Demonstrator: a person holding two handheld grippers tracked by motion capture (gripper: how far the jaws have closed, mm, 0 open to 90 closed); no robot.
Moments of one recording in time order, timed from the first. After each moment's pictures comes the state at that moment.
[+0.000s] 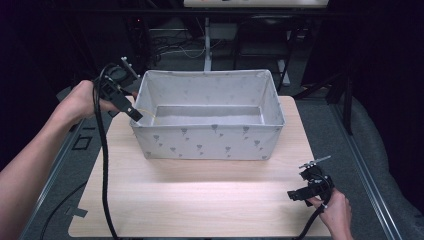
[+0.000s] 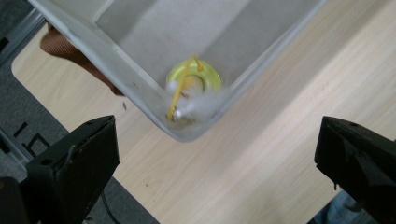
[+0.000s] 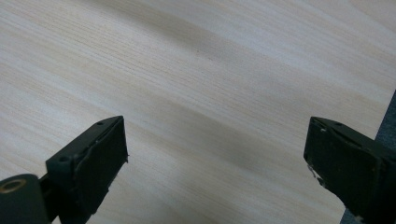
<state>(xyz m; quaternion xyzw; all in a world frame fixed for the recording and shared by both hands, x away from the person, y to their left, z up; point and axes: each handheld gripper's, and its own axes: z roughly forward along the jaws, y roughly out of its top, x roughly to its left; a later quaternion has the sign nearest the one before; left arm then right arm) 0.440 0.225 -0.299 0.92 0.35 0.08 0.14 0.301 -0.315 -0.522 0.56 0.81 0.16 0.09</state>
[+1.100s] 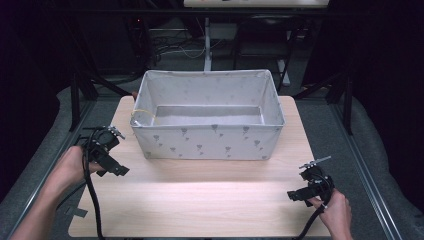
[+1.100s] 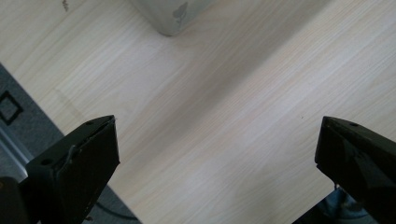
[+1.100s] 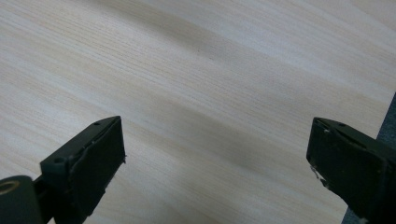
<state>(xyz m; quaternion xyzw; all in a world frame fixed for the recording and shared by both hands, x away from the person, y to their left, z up) 0.361 0.269 -0.421 0.91 0.39 0.07 0.12 0.301 -0.315 -0.523 0.55 0.81 0.16 0.09</state>
